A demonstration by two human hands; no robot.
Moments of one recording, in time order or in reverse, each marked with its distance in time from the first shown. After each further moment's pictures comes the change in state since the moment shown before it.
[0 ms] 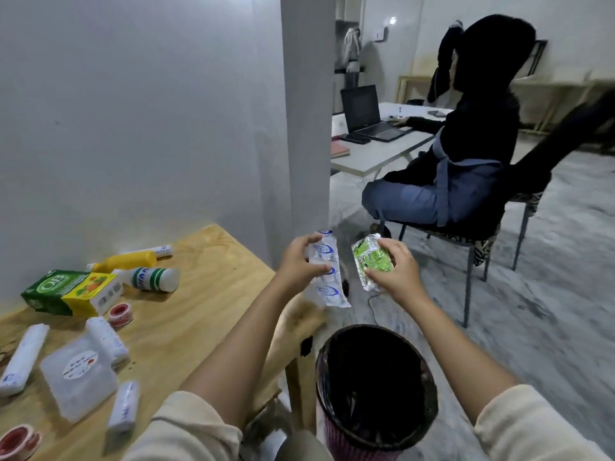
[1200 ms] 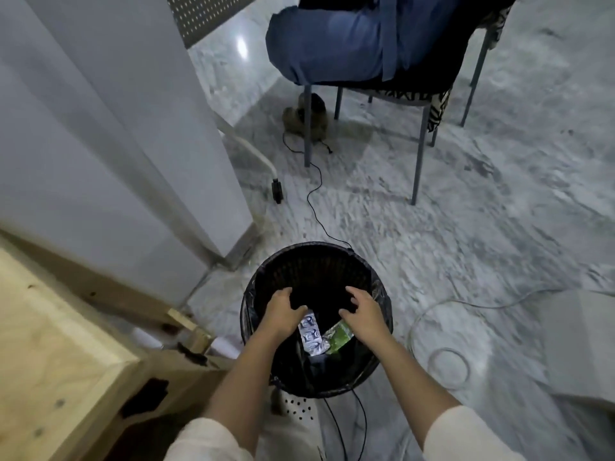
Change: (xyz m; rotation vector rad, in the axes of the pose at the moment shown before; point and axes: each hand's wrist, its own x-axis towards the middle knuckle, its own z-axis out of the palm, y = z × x) left_hand 0.043 -0.261 0.207 0.480 -0.473 -0.576; right_hand -0.079 0.294 0.082 0.013 -0.301 0.816
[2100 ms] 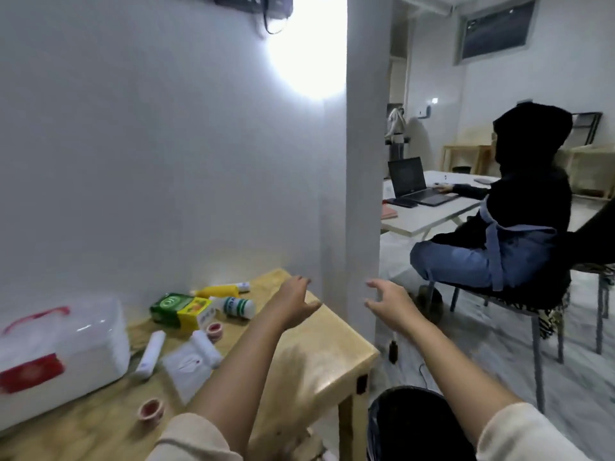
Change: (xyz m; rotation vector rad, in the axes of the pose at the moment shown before) left_hand -0.369 0.002 -0.269 0.336 0.709 0.271; right_hand -0.288 -0.313 -0.010 -0.365 0.077 -0.841
